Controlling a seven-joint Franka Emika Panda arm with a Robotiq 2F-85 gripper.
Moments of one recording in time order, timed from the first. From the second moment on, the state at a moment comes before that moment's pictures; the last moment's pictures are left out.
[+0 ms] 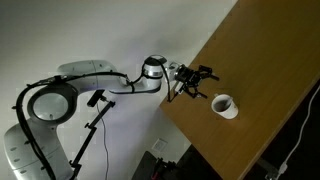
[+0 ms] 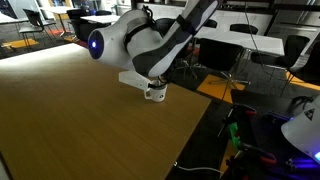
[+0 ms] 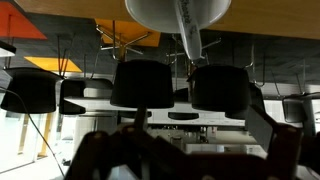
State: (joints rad) arm 0.14 0.68 -0.07 -1.71 -0.94 1.81 2.36
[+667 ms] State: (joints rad) arm 0.12 0.75 -0.08 -1.71 -1.08 1.95 2.36
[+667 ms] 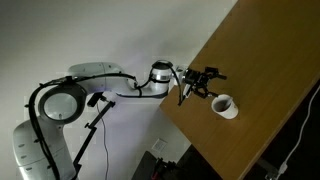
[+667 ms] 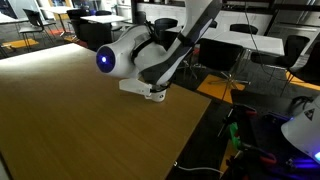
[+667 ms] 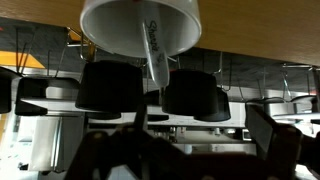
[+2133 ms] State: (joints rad) arm 0.07 0.76 -0.07 -1.83 -1.24 2.06 2.34
